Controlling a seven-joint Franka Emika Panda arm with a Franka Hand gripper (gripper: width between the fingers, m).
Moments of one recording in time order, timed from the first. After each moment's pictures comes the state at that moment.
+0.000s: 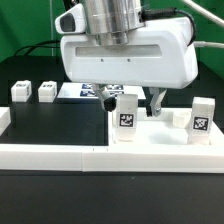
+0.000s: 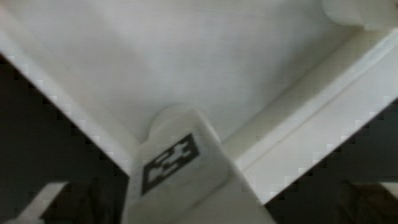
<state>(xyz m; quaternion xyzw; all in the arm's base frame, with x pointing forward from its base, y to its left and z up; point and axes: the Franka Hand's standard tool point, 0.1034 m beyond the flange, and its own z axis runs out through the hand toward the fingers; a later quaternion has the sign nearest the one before) 0.627 0.002 0.074 -0.98 0.19 0.00 0.06</state>
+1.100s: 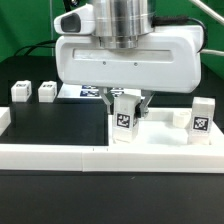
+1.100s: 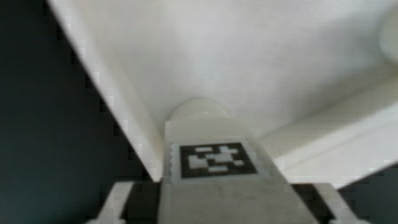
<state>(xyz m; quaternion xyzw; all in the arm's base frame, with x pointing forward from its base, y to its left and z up) 0.624 0.007 0.068 -0.95 0.31 0.01 0.05</state>
